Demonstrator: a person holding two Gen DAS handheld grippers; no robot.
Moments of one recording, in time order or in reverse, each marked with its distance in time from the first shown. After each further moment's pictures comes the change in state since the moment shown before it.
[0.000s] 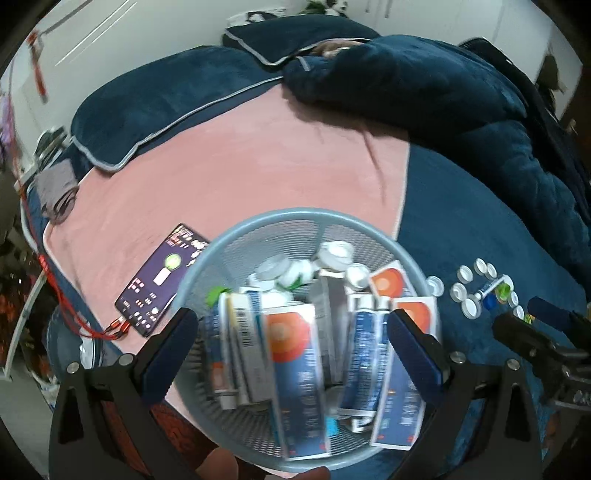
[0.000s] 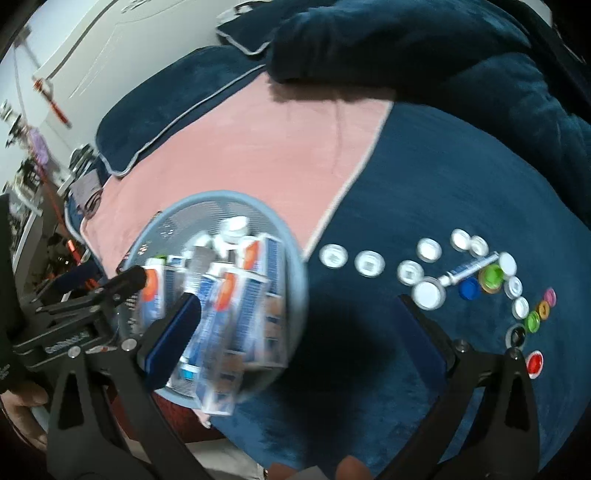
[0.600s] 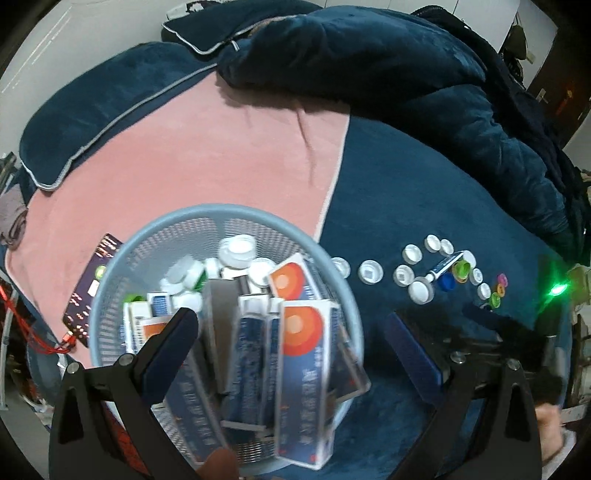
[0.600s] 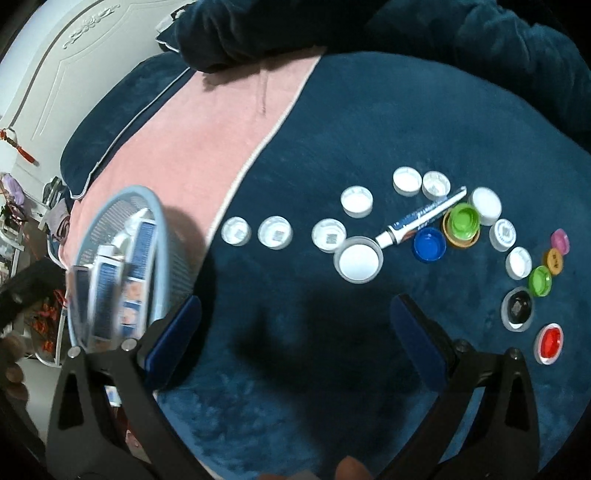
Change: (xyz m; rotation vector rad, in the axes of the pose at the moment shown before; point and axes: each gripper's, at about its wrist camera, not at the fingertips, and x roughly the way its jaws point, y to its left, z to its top) left arm 0.019 -0.075 0.011 0.082 0.091 -0.125; right arm 0.056 -0.102 -0.030 0.142 0.051 0.035
